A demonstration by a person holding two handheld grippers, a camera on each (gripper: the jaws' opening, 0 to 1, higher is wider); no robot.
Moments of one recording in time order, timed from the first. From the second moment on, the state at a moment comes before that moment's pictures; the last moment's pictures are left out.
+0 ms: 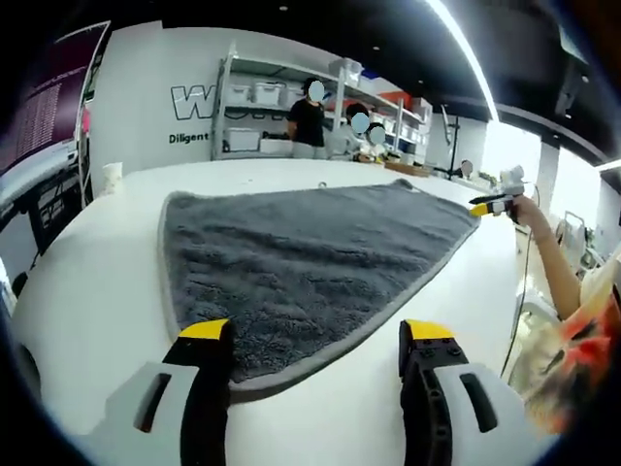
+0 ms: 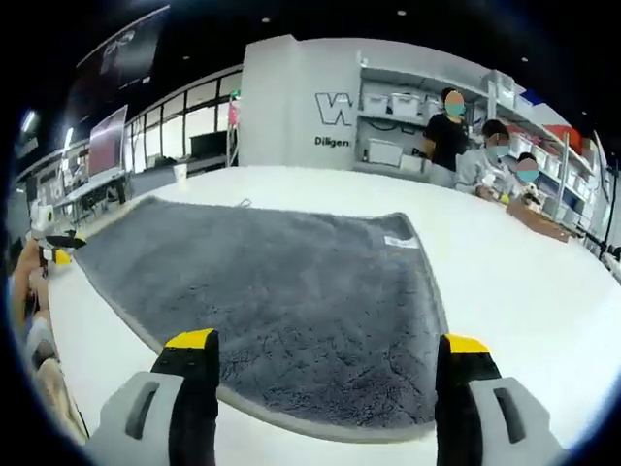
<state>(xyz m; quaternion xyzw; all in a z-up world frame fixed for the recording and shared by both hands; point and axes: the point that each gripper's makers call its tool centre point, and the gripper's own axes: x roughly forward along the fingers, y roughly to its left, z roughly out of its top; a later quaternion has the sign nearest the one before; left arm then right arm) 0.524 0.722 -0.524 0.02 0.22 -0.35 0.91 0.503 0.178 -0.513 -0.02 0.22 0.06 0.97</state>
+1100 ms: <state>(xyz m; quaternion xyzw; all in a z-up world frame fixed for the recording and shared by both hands) 0.525 0.732 -0.524 0.01 0.22 -0.35 0.91 0.491 0.171 -0.539 -0.02 0.27 0.05 0.96</state>
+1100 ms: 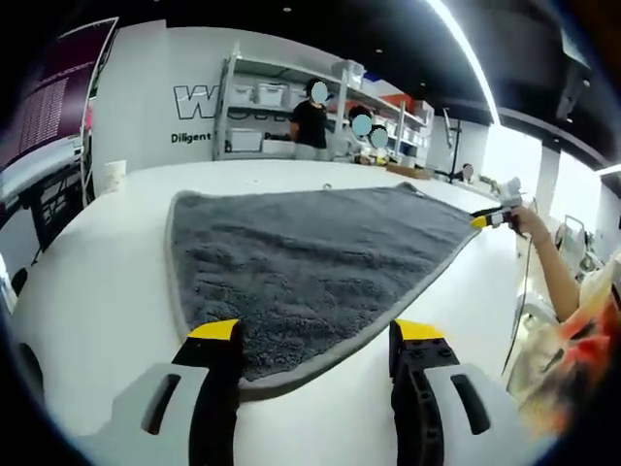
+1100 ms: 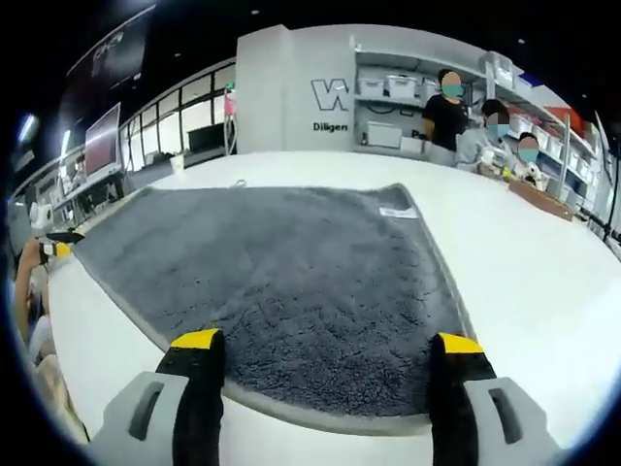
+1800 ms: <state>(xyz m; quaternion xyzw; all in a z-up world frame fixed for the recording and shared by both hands) 0.497 0.719 -0.455 0.02 0.16 -0.35 0.92 0.476 0.181 -0.497 -0.05 0.25 0.05 0.96</state>
